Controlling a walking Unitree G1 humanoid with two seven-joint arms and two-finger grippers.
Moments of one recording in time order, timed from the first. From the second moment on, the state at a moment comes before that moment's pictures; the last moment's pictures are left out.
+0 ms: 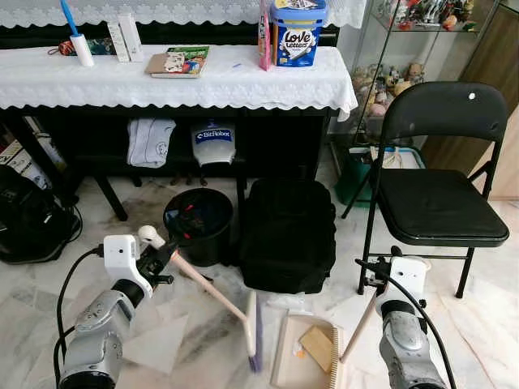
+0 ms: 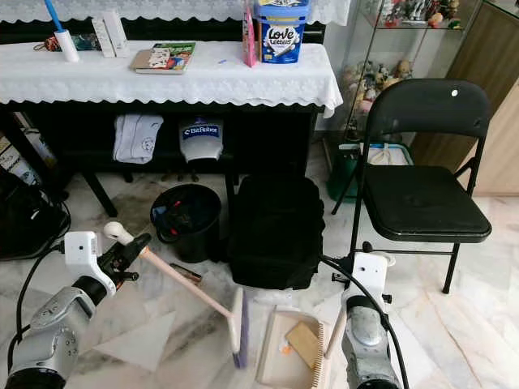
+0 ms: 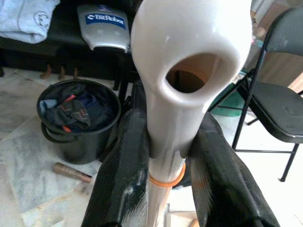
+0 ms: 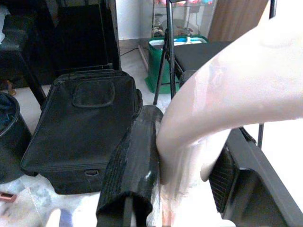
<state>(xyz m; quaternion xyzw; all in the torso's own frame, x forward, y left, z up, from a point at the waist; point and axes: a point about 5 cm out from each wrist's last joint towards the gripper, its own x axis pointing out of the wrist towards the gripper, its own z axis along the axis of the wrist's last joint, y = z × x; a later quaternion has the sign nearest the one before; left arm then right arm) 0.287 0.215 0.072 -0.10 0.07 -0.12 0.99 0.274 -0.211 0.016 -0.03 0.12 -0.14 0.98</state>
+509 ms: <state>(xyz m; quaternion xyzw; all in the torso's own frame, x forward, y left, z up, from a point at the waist) 0.288 0.229 0.083 -0.01 0.01 0.01 1.00 0.281 -0.203 0.032 -0.01 0.06 -0.11 0.99</state>
